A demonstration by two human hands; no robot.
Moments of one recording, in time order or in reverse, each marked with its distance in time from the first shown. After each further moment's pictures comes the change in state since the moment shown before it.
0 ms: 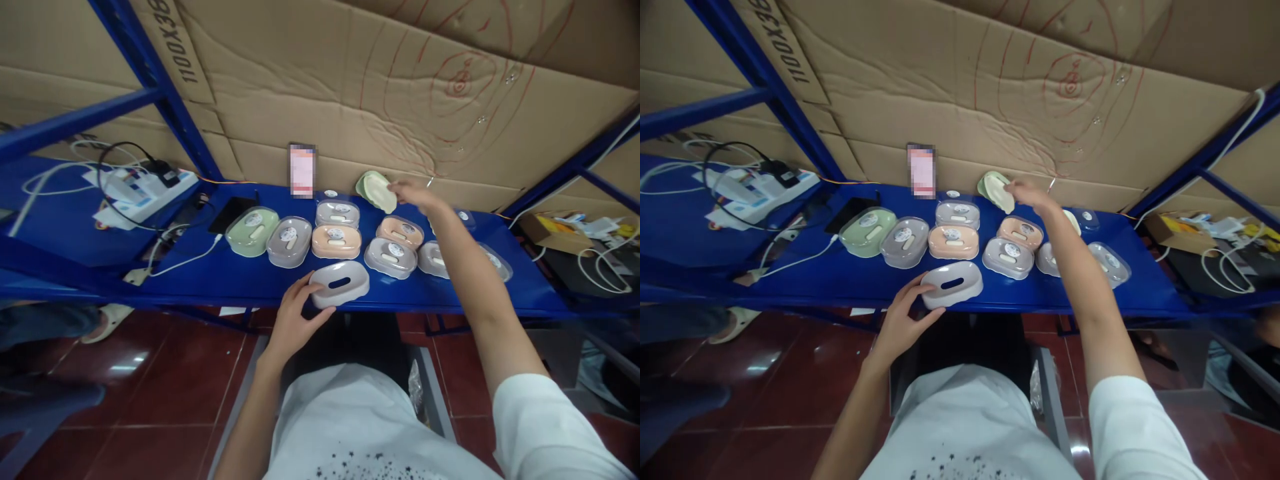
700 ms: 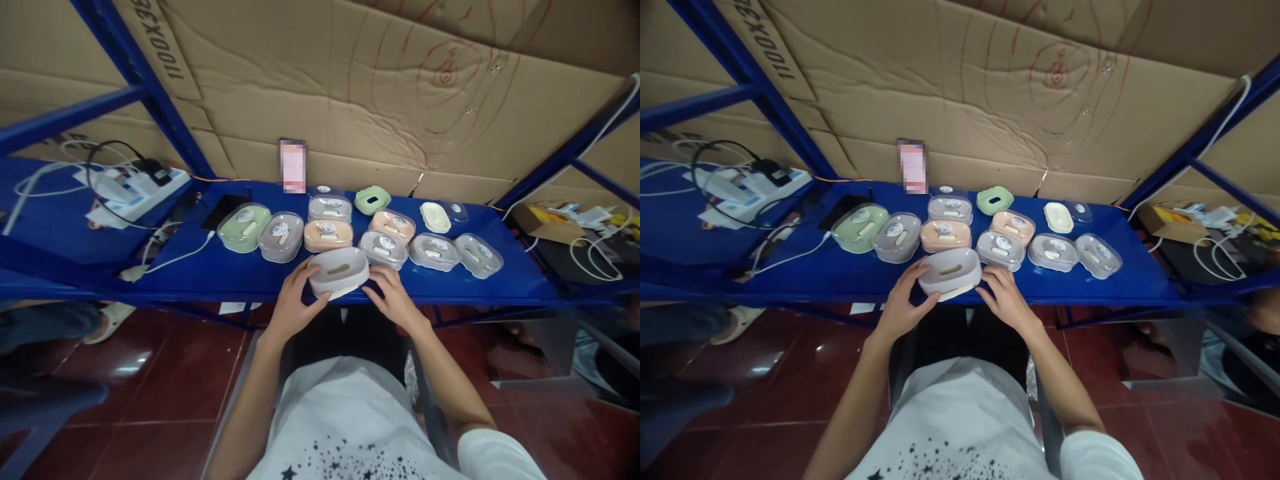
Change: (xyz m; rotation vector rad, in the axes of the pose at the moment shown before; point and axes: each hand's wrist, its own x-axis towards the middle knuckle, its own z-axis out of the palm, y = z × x) left_hand 0.019 0.008 0.006 0.003 -0.023 0.091; right_hand -0.232 0.015 0.157 0.185 0.417 -0.569
